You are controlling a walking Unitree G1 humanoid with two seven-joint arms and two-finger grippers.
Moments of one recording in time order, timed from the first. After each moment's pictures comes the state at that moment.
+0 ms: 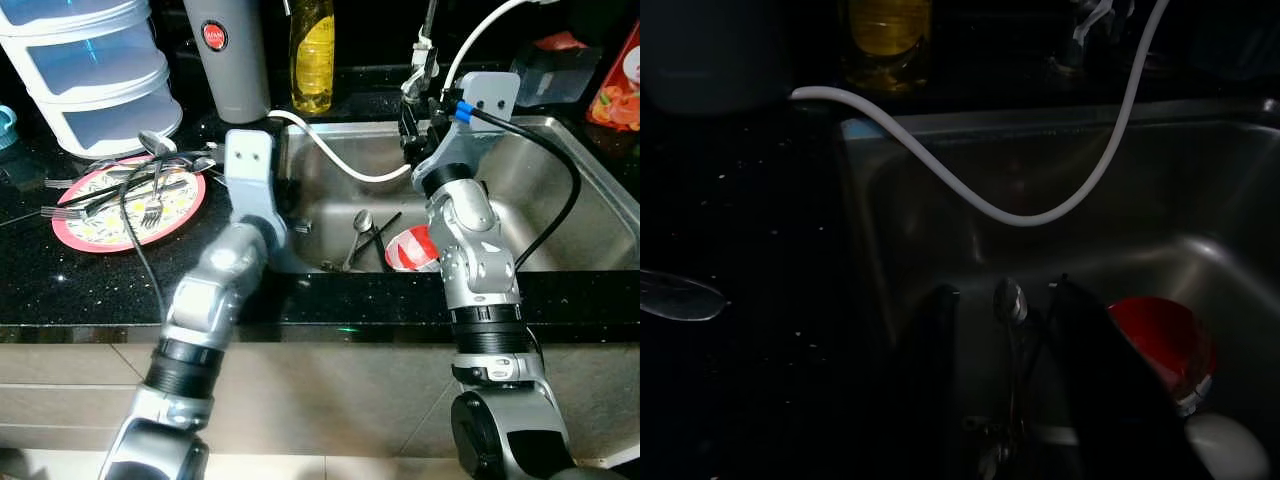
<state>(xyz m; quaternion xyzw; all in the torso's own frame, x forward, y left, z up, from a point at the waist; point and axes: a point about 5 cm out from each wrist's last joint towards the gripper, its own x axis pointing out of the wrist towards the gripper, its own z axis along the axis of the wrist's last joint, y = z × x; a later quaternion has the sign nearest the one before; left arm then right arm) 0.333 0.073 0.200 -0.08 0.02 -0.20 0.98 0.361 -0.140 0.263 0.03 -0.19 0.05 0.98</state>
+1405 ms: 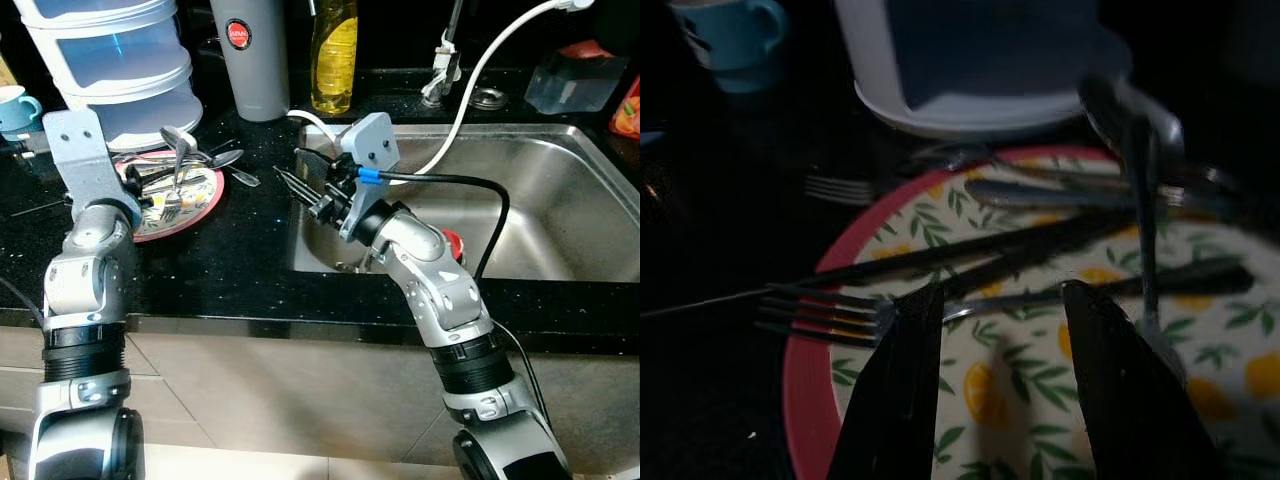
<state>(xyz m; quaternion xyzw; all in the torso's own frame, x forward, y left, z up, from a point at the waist) 0.343 0.239 0.206 -0.01 0.09 0.12 0.99 0.324 -0.065 0.242 -0.03 -0.14 0.36 0.92</state>
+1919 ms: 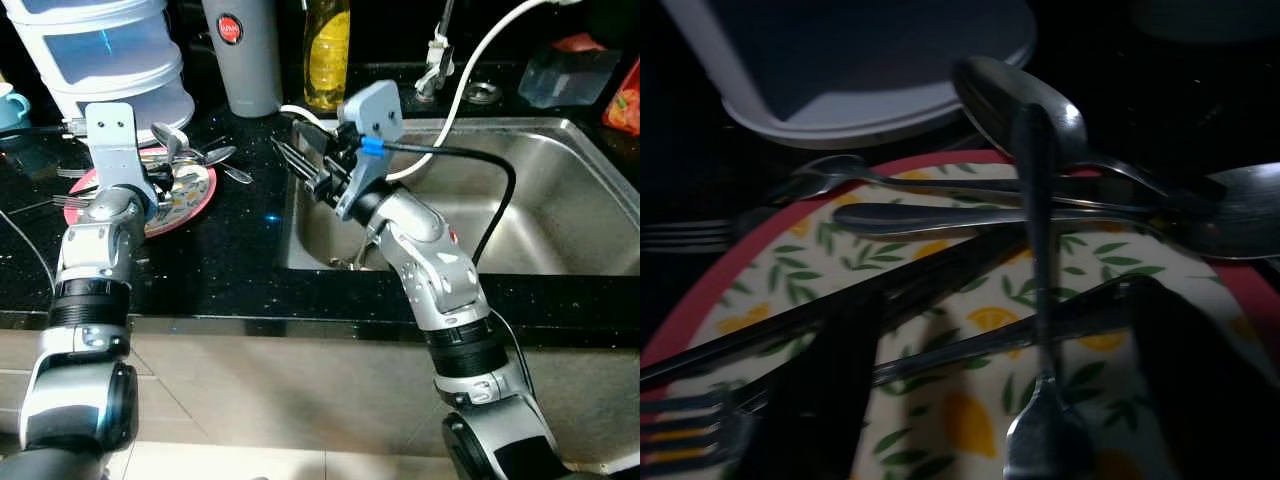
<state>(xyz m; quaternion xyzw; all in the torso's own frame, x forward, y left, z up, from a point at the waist) 0.378 0.229 0.212 0.01 0.10 0.06 0.99 0.324 -0.044 0.266 0.00 -0.17 0.37 0.91</state>
